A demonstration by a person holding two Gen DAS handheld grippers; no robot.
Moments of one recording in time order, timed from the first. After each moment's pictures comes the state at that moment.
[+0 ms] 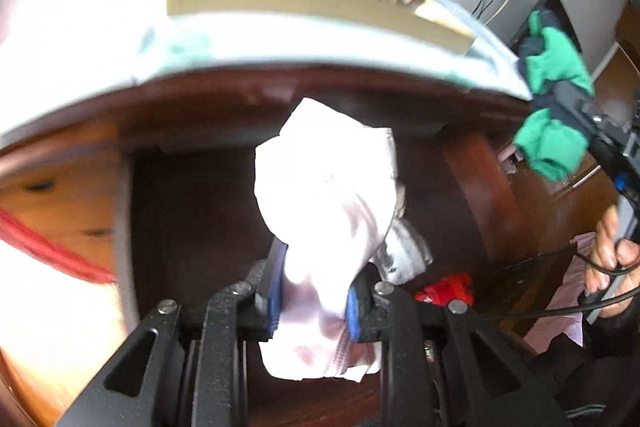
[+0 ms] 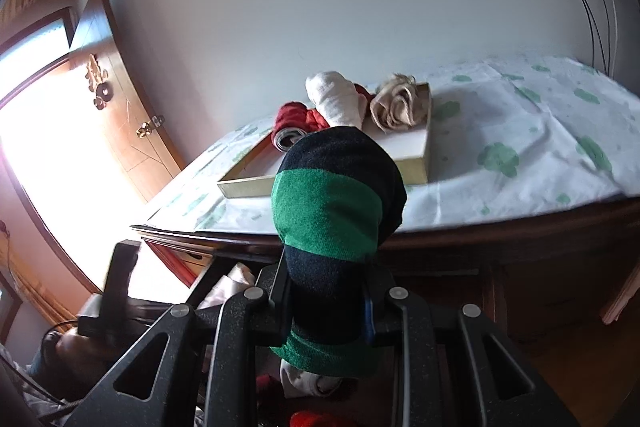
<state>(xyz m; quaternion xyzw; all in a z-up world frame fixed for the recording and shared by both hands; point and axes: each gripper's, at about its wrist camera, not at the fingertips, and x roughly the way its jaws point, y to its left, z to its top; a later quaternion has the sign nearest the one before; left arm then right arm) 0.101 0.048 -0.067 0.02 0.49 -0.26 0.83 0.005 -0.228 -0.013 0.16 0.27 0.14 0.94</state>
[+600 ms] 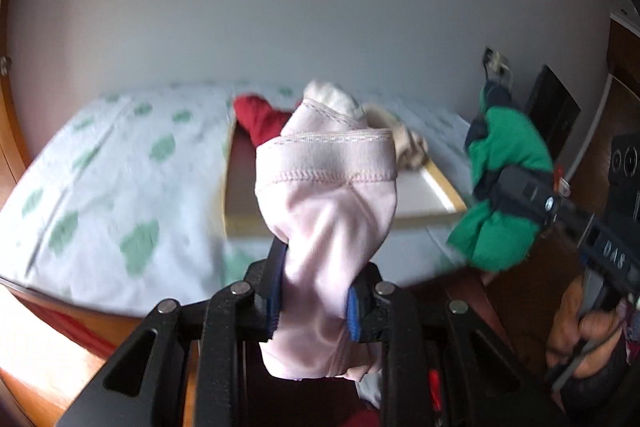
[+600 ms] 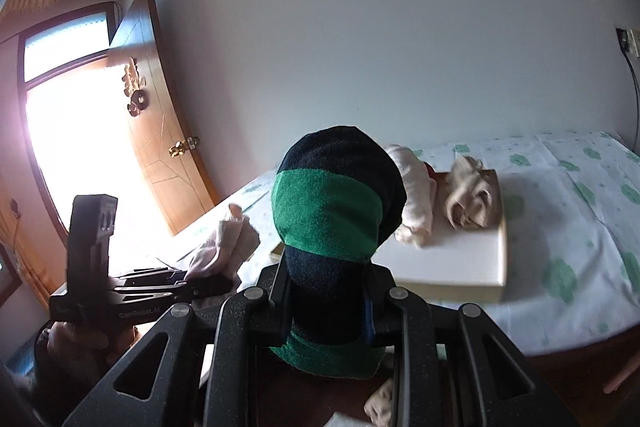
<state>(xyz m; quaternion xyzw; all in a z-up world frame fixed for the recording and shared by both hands) 0.167 0.019 0.019 -0.01 0.33 -0.21 0.92 0.055 -0.174 0.057 0.13 0.20 0.19 0.95</state>
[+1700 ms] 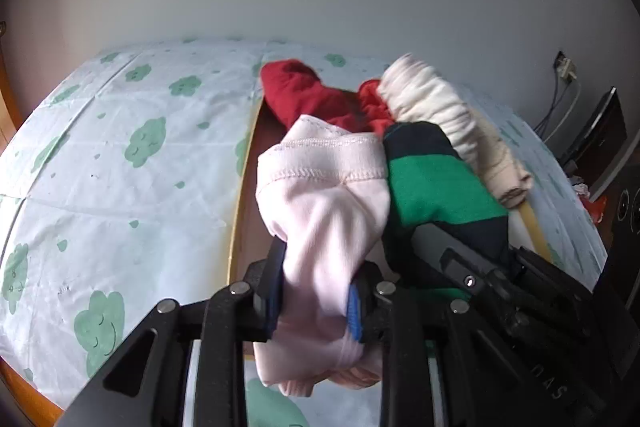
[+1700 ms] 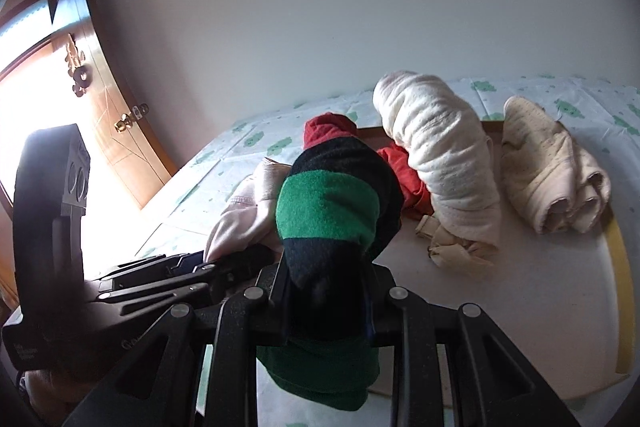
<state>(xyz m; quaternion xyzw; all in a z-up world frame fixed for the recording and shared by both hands) 0.298 -0.009 -0.028 -0.04 0.42 -0.15 0.89 0.229 -0.119 -0.005 0.14 0.31 0.15 0.93</state>
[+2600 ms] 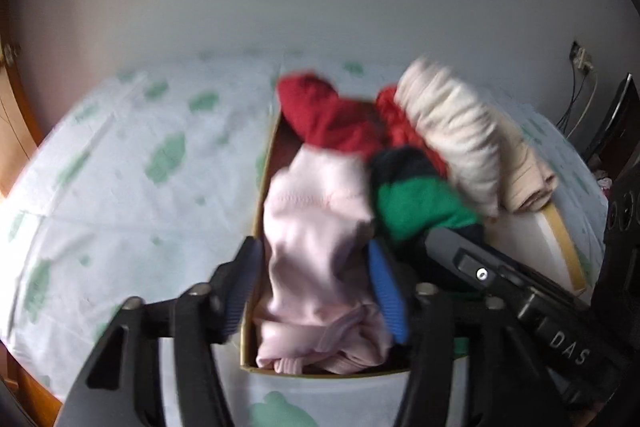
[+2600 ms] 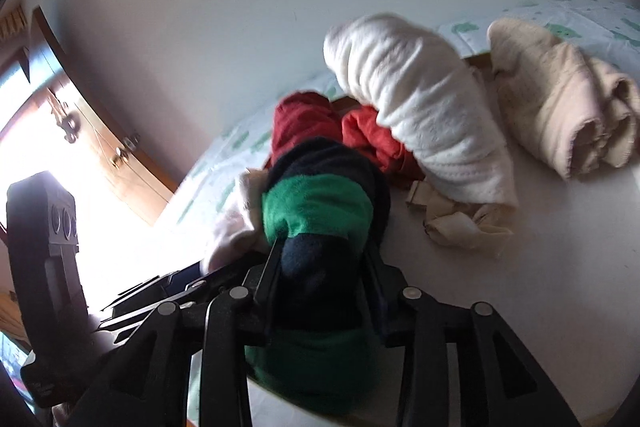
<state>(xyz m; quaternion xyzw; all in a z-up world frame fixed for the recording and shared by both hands) 0.289 -0.013 -0.019 0.00 0.38 -0.11 0.92 0.245 -0.144 -0.035 0.25 0.34 0.16 0.89</state>
